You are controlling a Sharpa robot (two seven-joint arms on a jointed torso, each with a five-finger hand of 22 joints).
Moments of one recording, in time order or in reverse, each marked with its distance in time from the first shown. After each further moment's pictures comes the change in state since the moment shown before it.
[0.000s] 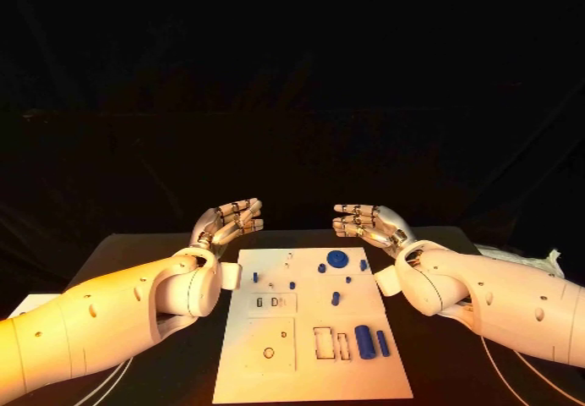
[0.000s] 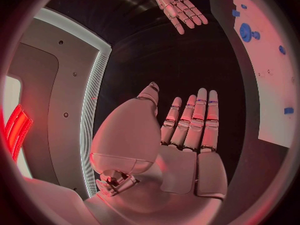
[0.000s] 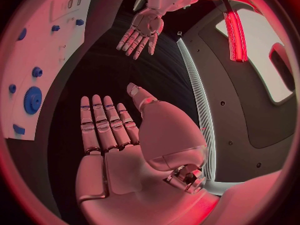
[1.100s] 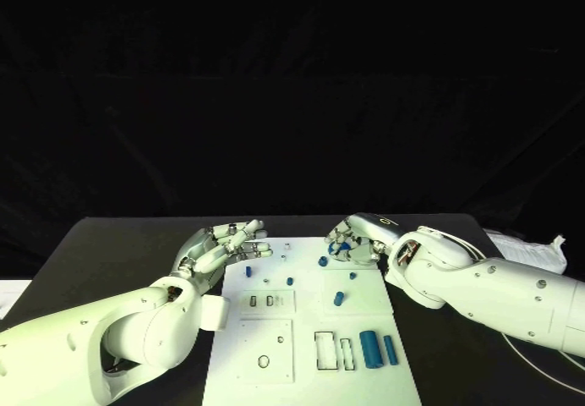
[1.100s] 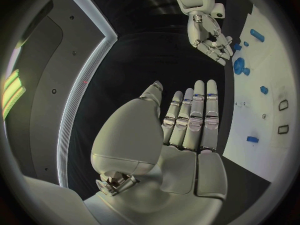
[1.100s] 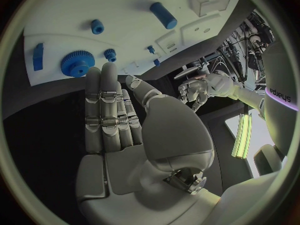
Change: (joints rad) left arm 0.013 -0.191 0.010 0.355 0.073 0.073 0.017; left_hand 0.051 0.007 -0.011 -0.049 0.047 0.189 0.041 -0.012 -0.009 0.182 -0.048 0.001 -0.002 0.179 -0.056 0.013 0.033 0.005 0.194 -0.049 0.079 0.021; right arm 0.060 -0.003 0.047 0.003 -1.080 0.055 -0.335; right_hand 0.005 -0.142 0.149 -0.027 -0.075 0.381 -0.011 -0.001 0.009 0.391 -0.138 -0.013 0.004 0.685 -0.202 0.431 0.268 0.031 0.491 -0.188 0.653 0.335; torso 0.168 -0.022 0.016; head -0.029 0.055
